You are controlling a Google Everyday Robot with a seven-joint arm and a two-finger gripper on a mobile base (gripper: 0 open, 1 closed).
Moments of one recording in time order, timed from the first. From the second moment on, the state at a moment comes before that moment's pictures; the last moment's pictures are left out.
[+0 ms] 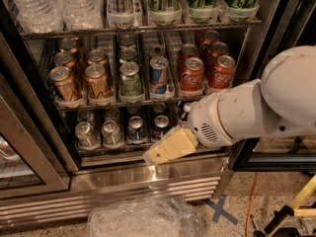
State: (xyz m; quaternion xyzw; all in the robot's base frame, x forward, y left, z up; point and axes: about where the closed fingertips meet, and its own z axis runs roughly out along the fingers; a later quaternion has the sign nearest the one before) arm 0.432 -0.036 0.872 -0.41 0.83 0.19 0.33
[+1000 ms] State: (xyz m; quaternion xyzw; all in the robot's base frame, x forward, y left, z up) arm 0.446 -0.023 0.876 -0.38 0.81 0.21 0.39
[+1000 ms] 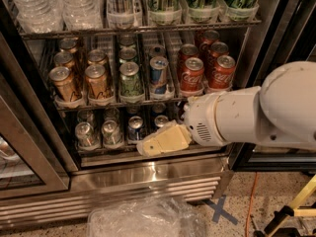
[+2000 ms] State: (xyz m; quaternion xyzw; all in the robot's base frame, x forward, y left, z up) arm 0.477 0.013 0.930 -0.34 0.78 0.21 0.48
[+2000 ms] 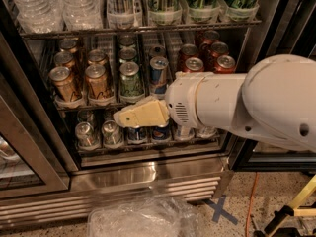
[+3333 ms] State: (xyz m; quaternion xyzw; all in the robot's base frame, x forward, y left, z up) arm 0.485 0.094 0.884 -0.33 0.75 0.20 0.53
